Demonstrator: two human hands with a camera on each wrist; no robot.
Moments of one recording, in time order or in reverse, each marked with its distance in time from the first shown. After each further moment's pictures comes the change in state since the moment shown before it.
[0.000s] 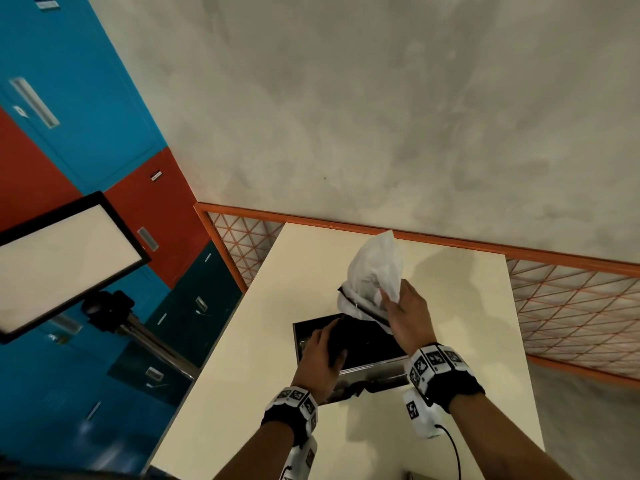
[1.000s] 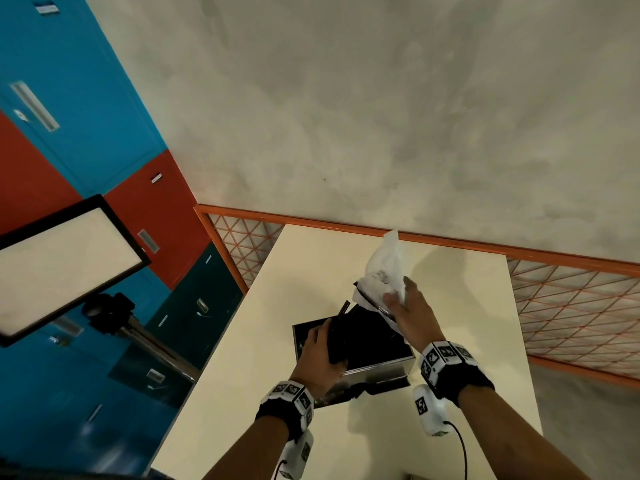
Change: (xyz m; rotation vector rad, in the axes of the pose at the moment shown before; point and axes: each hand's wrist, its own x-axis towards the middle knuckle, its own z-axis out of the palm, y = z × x) left_hand 0.013 0.004 -0.009 0.032 -0.140 -0.173; right_hand 0.015 0.031 -0.006 -0.046 -0.149 0.202
